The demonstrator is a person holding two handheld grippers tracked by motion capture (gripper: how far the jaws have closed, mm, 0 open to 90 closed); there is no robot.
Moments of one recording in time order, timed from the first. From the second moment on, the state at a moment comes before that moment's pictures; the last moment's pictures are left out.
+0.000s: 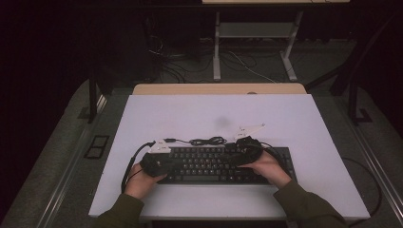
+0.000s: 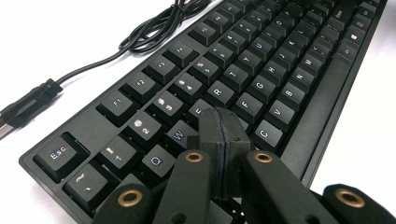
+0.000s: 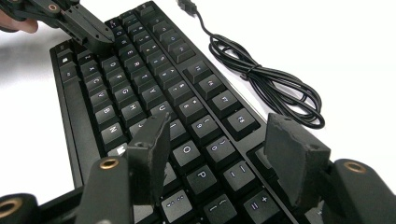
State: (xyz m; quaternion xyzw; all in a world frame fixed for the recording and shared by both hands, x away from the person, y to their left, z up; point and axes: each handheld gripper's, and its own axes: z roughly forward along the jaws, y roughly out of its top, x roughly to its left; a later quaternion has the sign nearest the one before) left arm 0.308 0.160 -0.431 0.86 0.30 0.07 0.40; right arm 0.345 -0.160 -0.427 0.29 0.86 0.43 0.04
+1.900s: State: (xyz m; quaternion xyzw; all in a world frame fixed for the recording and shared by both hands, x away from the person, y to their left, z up) left arm 0.292 0.146 -0.420 0.86 0.26 0.03 0.44; right arm 0.347 -0.164 -0.426 0.29 0.85 0.43 0.04
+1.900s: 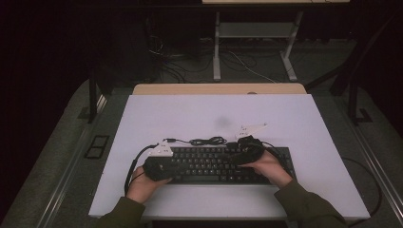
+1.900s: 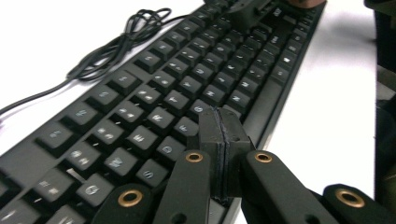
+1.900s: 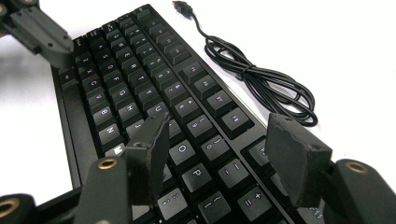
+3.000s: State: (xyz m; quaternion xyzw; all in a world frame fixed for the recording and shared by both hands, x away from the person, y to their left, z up) left arm 0.287 0.124 -0.433 0.89 0.22 0.01 0.40; right arm 0.346 -0.164 -0.426 0.29 0.85 0.43 0.05
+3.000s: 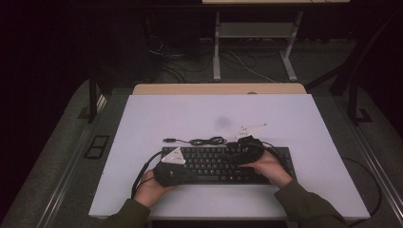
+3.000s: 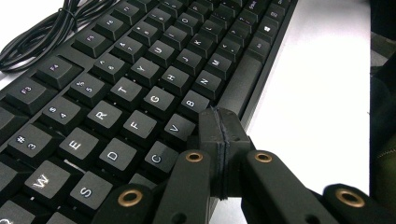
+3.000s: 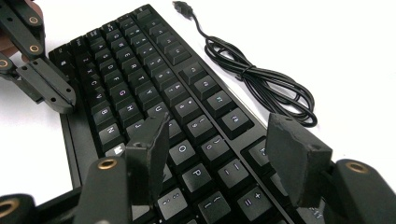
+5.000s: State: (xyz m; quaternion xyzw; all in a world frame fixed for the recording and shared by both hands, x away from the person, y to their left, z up) left arm 0.309 0.139 -0.425 0.83 0.30 0.06 0.47; right arm 0.331 -0.183 -0.419 0.30 0.85 0.44 0.03
